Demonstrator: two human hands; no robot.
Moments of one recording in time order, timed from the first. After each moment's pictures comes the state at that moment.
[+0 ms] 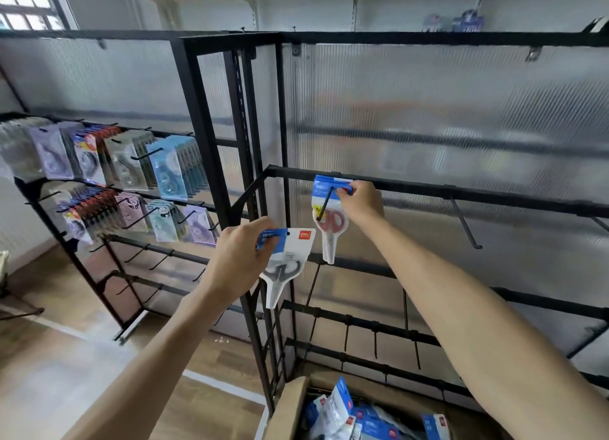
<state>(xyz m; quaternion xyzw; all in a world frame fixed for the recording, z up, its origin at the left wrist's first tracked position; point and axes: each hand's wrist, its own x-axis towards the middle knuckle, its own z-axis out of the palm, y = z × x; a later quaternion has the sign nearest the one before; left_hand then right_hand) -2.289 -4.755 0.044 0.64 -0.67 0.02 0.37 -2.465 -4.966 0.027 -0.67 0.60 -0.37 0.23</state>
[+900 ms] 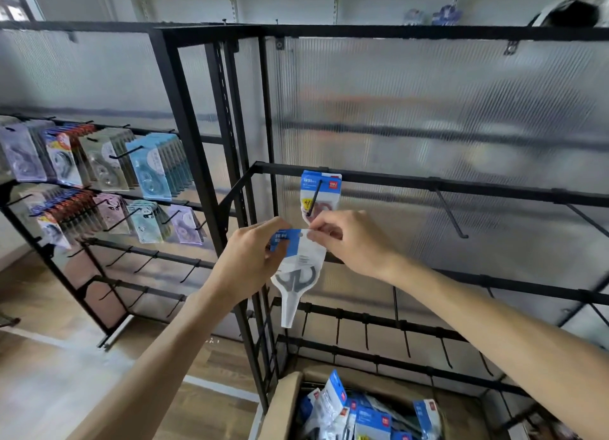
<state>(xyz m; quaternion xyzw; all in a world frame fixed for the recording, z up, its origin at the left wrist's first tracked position) -2.300 -4.763 0.035 0.55 -0.75 -0.01 0.36 -2.504 -4.832 0.053 -0.86 0.35 -0.30 0.20</state>
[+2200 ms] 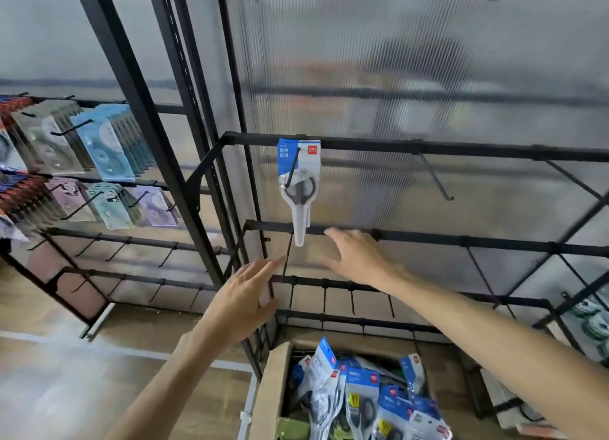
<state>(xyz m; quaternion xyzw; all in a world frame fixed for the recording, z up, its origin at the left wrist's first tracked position) -2.299 -4.745 -0.079 0.59 -0.78 -0.09 0.19 -2.536 -4.853 -0.053 -0.85 0.51 -0.09 0.09</state>
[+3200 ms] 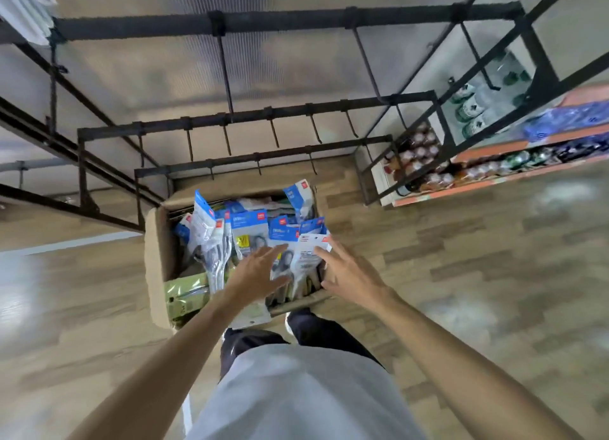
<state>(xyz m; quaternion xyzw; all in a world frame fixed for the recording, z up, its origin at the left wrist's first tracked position) -2.532 -4.675 -0.343 0.48 -0.77 -0.42 -0.08 -2.766 -4.620 -0.323 -0.70 0.64 0.13 0.29</state>
